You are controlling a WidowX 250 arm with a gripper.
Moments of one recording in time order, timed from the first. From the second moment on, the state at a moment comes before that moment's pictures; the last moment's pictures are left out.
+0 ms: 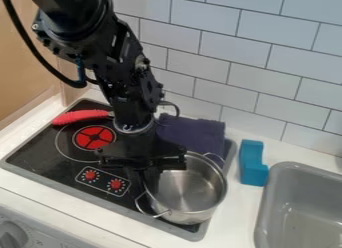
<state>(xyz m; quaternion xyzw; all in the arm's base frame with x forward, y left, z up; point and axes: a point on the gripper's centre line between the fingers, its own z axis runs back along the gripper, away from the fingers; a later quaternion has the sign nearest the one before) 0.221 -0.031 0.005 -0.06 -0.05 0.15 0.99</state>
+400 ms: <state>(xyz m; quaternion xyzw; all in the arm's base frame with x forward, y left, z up) 0.207 -0.035 0.030 -0.08 -0.08 0.14 0.98</state>
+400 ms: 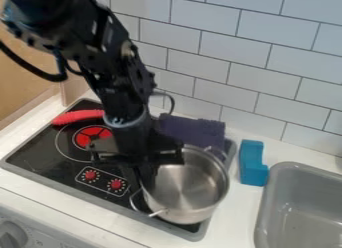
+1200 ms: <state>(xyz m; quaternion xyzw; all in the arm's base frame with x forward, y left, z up) 0.195 0.064 0.059 -0.08 -0.13 0.36 0.92</state>
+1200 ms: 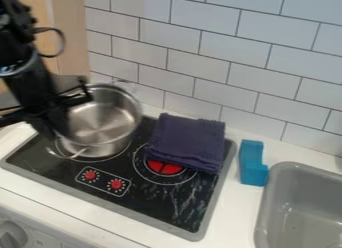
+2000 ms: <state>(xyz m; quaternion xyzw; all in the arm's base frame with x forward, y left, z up) 0.209 0.104 0.017 -0.10 -0.10 0.41 0.90</state>
